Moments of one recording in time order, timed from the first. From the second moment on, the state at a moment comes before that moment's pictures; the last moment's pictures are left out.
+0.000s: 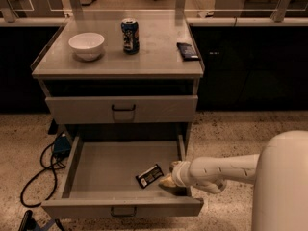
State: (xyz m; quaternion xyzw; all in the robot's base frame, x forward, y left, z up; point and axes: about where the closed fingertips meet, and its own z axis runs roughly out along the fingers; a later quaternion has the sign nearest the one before) arm 0.588 -0.084 0.394 -0.43 0.84 0.08 0.32
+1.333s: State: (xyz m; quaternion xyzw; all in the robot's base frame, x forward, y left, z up) arm 0.599 -0.080 0.379 -0.46 0.83 0.10 0.31
